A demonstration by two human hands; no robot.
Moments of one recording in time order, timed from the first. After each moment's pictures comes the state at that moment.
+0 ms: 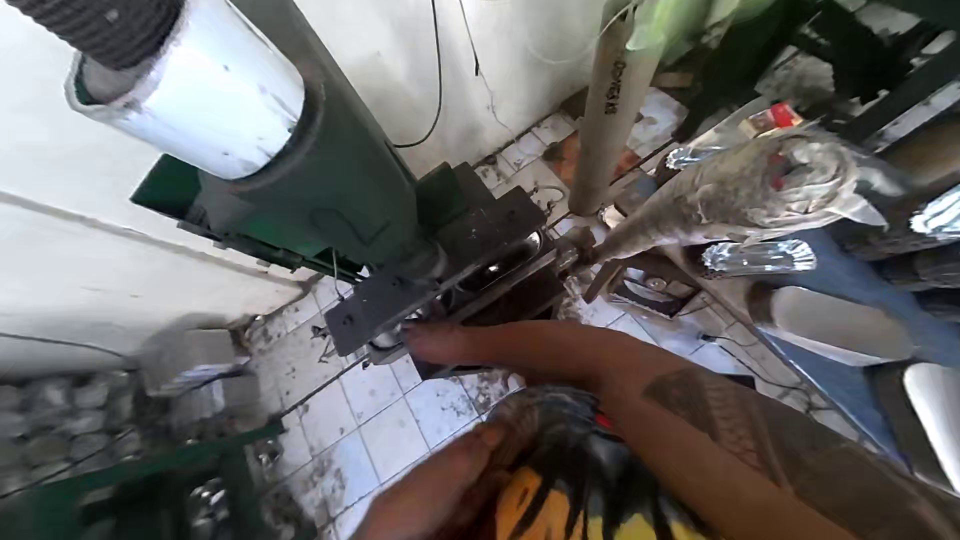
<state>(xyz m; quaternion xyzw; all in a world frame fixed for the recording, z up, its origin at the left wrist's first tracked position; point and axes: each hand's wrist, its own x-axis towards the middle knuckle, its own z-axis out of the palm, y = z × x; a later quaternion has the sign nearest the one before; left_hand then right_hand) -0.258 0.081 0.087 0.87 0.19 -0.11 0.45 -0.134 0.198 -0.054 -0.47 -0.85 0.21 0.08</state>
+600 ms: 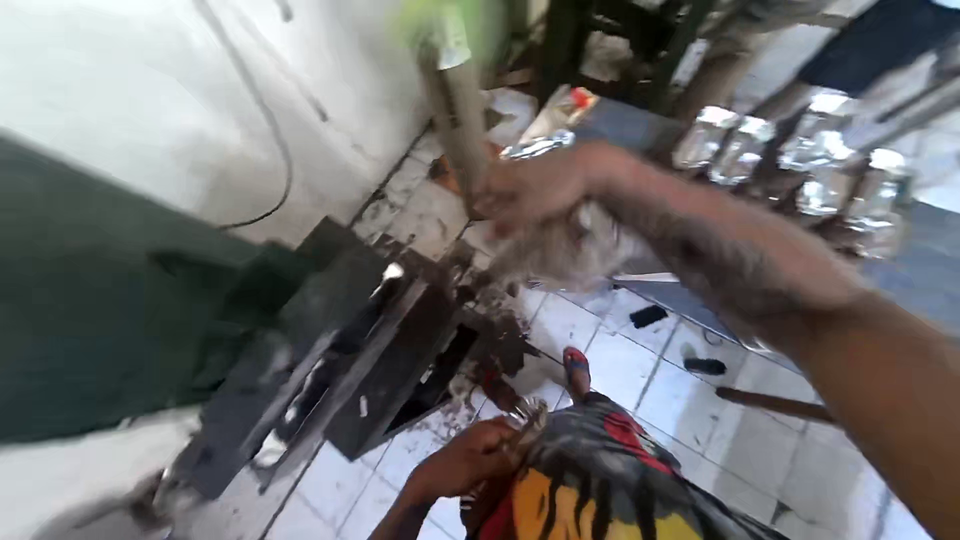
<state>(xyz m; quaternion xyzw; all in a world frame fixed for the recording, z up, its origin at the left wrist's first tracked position) -0.120 0.048 -0.004 0.66 0.04 -0.23 0.71 0.227 0.002 0.164 -0.75 -0.56 0.32 0.15</state>
